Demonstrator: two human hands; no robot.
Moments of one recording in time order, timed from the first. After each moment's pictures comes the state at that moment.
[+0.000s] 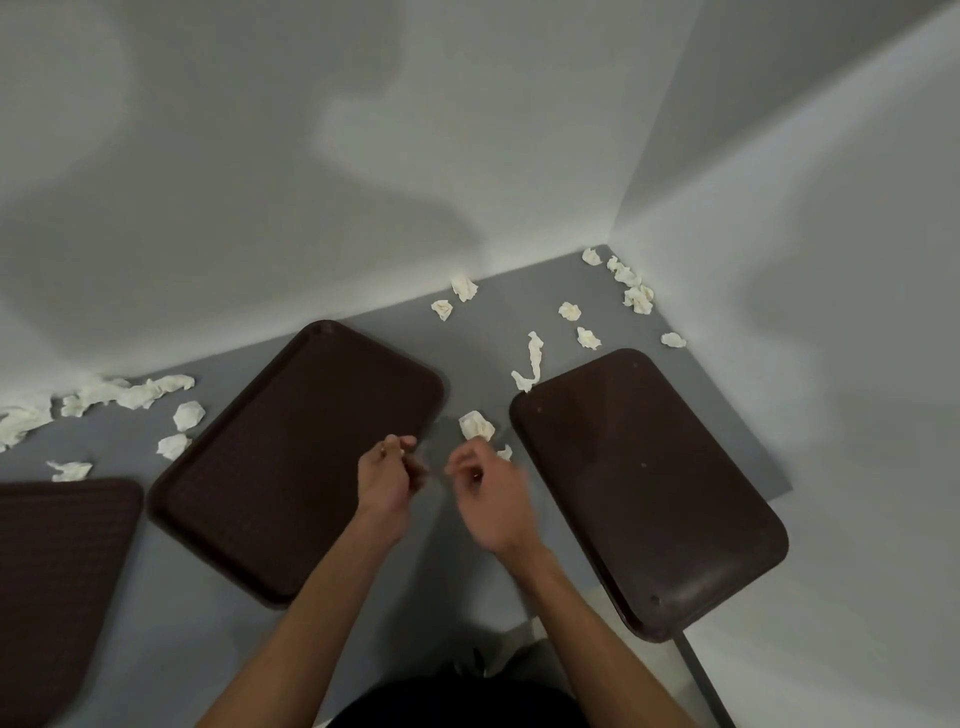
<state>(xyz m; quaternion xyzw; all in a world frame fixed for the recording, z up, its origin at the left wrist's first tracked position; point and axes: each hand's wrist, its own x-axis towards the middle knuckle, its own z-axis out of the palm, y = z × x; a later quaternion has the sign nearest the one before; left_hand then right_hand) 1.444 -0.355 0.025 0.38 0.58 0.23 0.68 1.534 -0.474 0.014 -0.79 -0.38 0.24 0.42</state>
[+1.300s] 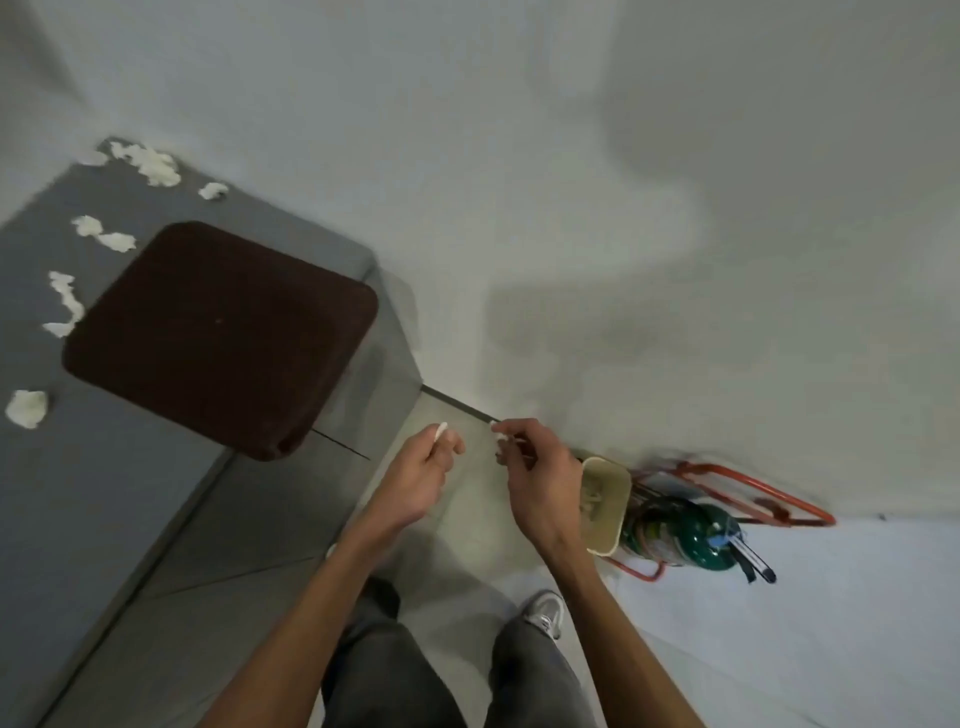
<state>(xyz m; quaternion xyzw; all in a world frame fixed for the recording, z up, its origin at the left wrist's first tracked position) 1.536 -0.864 -0.035 0.78 0.16 -0.20 0.57 1.538 -1.041 -0.038 -0.83 0.08 0.03 0.55</state>
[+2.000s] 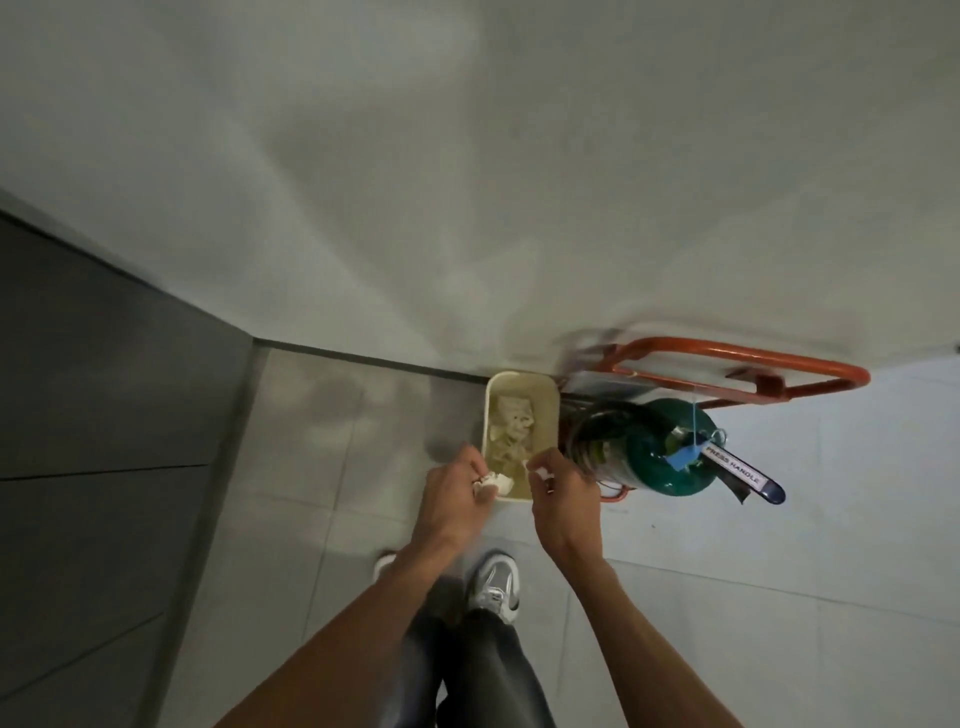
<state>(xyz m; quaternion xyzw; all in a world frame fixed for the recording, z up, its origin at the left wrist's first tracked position) 1.522 -1.137 -0.424 0.88 0.05 -0.33 0.35 1.472 -1.295 -0.459 -0.88 0.26 0.12 0.37</state>
